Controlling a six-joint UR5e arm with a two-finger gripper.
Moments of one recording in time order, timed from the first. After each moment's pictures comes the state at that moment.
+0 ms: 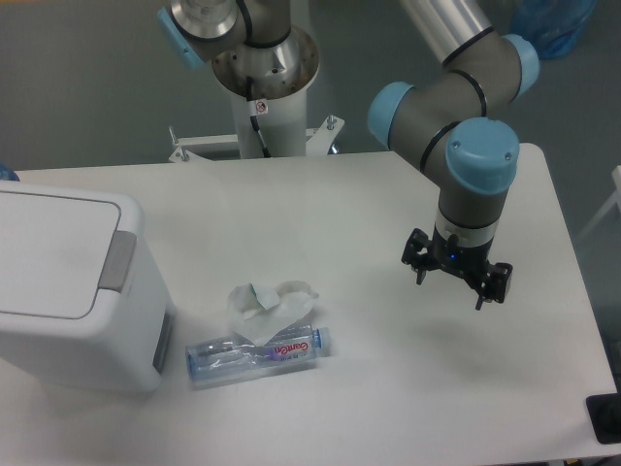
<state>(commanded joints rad) 2.65 -1.99 -1.54 -1.00 1.51 1.08</state>
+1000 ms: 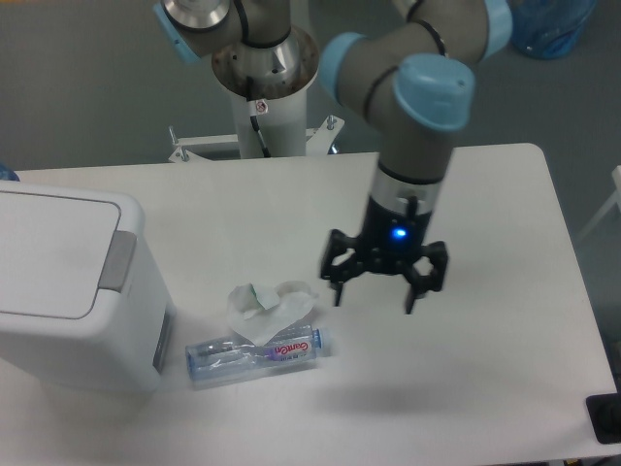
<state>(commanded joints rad) 2.47 -1.83 -1.48 -1.00 1.18 0.35</state>
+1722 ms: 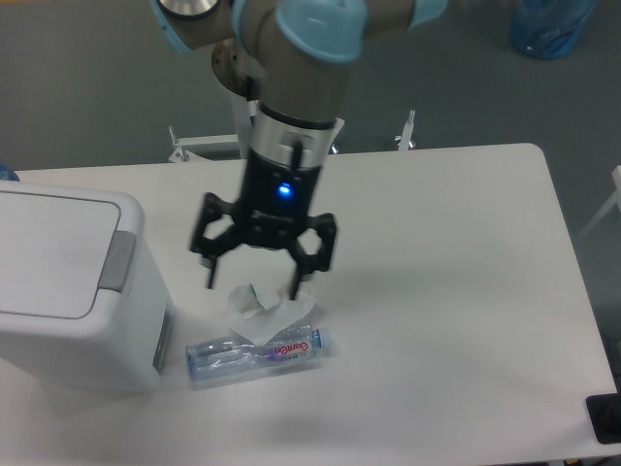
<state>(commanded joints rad) 2.29 -1.75 -1.48 -1.00 1.12 0.17</state>
